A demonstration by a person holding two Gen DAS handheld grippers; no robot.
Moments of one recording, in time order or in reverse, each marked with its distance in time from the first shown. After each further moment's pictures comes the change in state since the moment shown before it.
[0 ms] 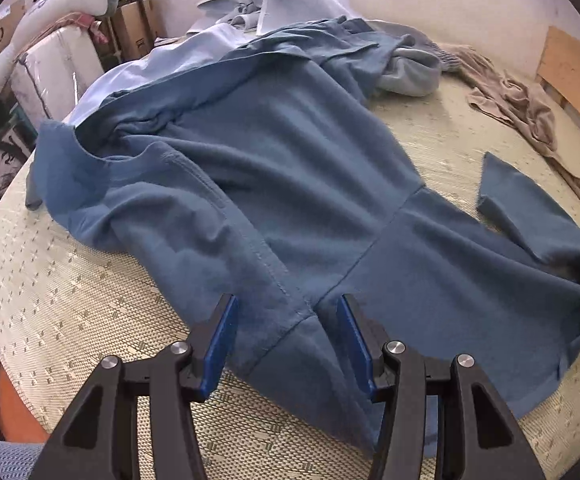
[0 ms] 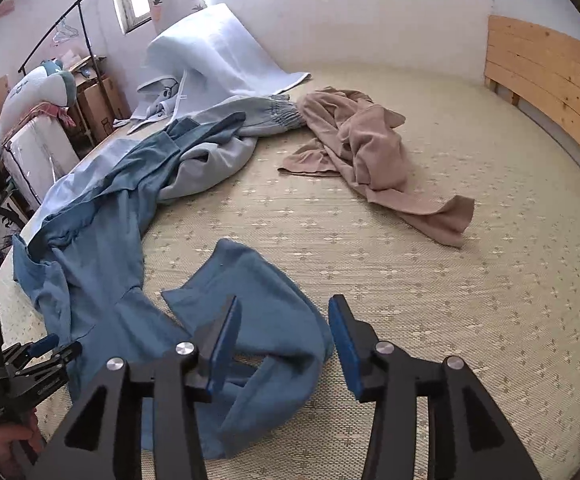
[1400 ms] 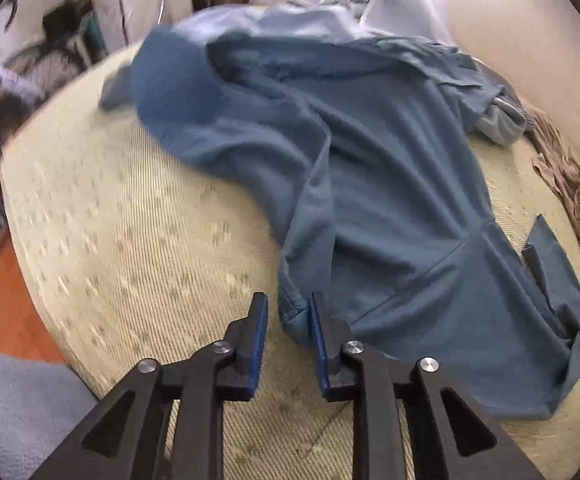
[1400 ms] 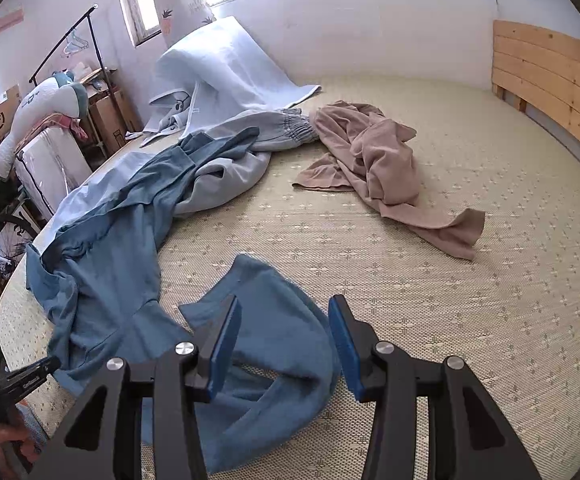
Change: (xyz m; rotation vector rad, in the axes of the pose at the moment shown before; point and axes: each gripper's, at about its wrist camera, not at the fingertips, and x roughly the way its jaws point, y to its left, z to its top) left arm -0.016 0.072 -0.023 -0.347 0.086 0.032; right arm -0.004 0.002 0.003 0.012 -0.046 0.044
